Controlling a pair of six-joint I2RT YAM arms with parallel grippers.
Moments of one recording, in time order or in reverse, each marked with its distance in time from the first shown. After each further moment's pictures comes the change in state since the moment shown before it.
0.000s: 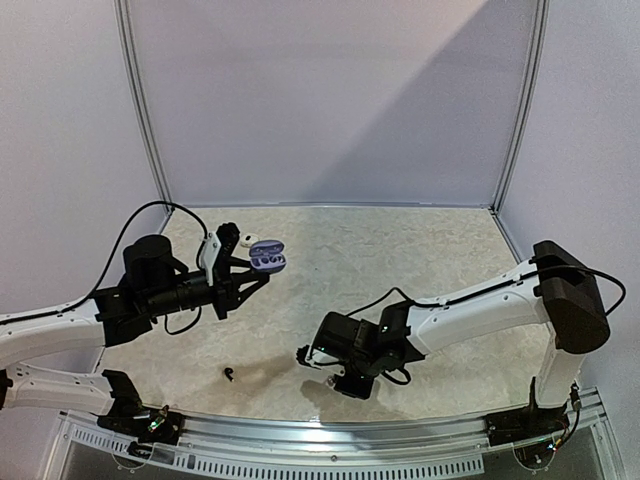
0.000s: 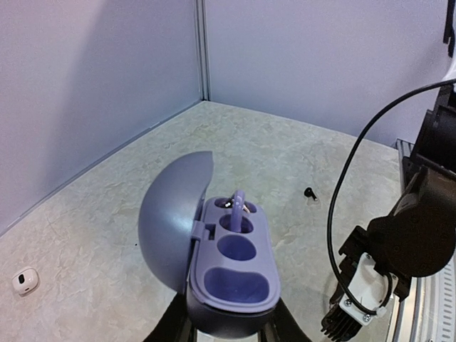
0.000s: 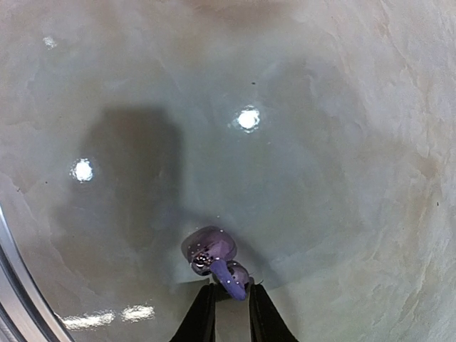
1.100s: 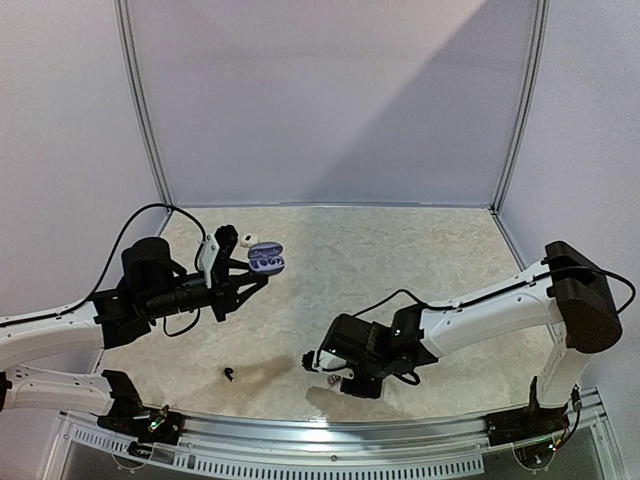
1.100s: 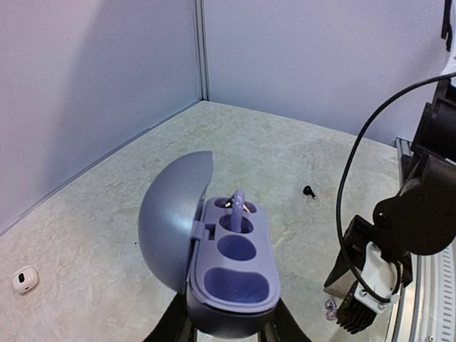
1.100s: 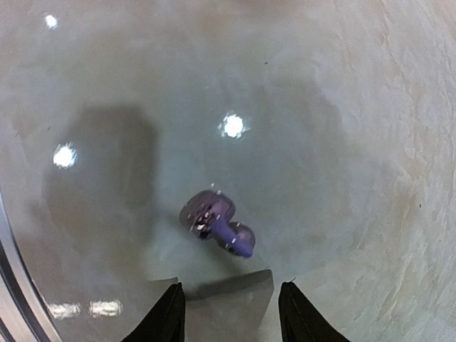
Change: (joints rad) left arm 0.000 -0.018 -0.016 0.000 0.003 0.004; right arm 0.010 -0.053 -0.073 0.053 0.045 -0.132
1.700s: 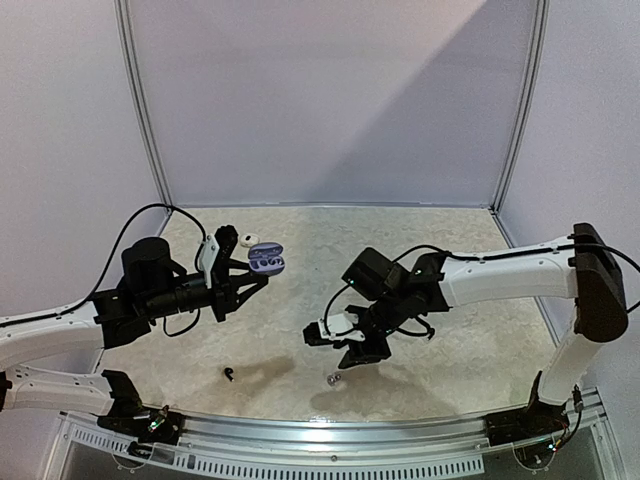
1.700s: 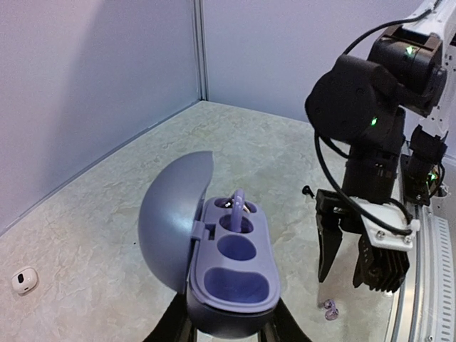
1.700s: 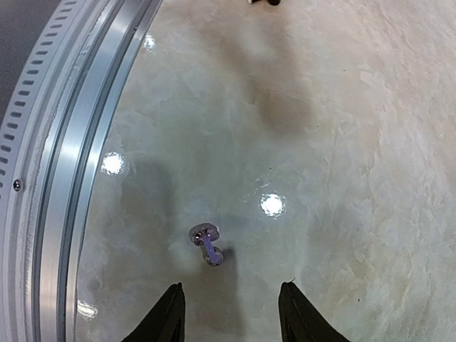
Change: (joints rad) left arm 0.000 0.000 0.000 0.000 0.005 0.000; right arm -0.226 -0.093 0.084 -0.057 -0.504 -0.486
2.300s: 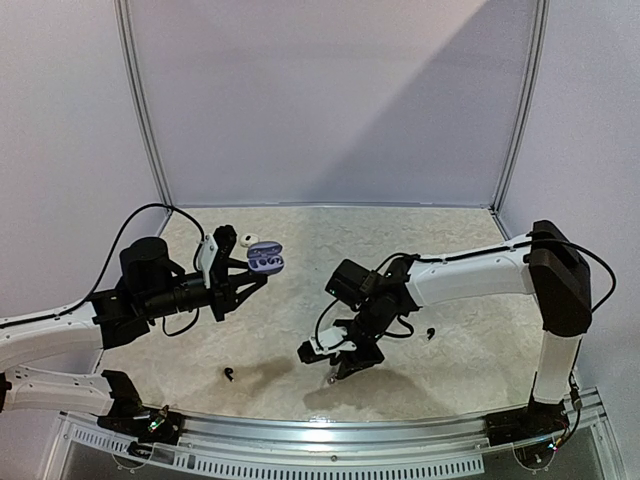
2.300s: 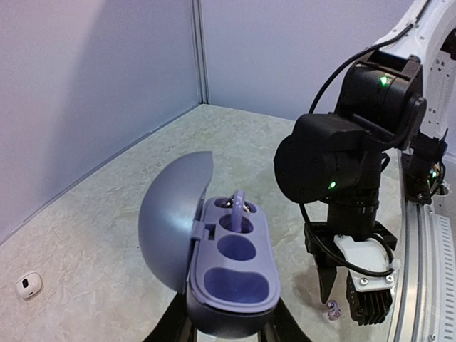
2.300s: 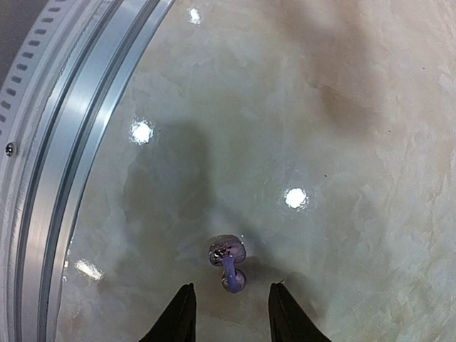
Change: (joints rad) left arm 0.000 -0.010 0.000 0.000 0.000 0.018; right arm -0.012 0.192 0.127 -0.121 -0.084 -0.182
